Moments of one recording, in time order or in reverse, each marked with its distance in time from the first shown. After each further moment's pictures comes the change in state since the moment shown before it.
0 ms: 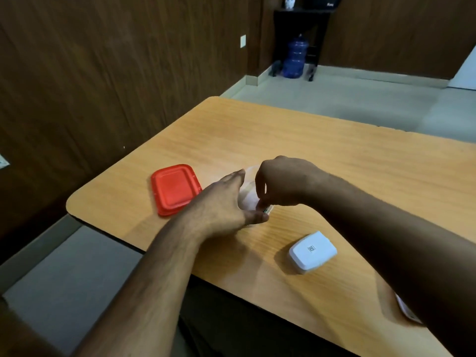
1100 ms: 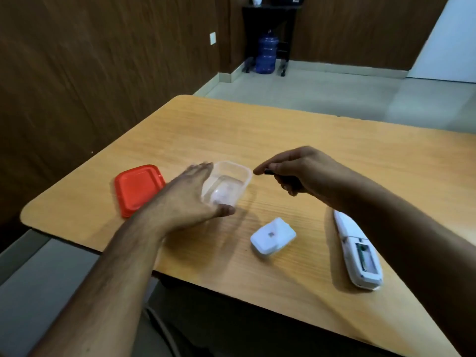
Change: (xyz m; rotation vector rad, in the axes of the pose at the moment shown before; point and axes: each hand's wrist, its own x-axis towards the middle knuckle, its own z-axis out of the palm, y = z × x) left_hand -0.002 0.010 -0.002 0.114 0.024 0.025; right_hand -0.080 0.070 0.009 1.239 0.135 0.095
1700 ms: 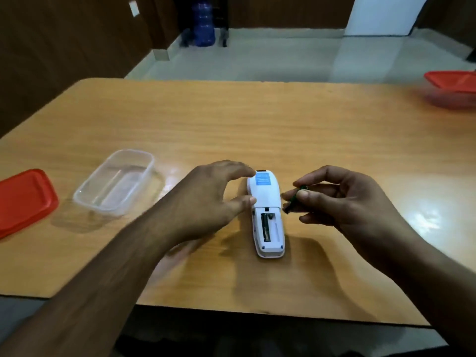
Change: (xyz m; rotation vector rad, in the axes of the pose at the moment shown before) left_hand 0.011 0.155 0.084 -0.046 -0.093 0.458; right_hand -0.160 0.095 -0.073 0.421 0.413 0.007
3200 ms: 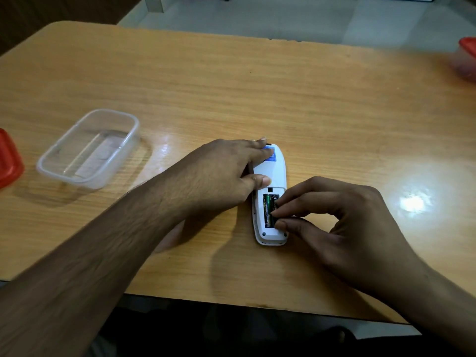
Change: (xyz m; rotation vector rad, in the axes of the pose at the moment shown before) left_hand 0.029 -0.006 0.028 0.126 -0.190 0.017; right_hand -0.016 0.016 0.018 -0.858 -0.075 -0.448
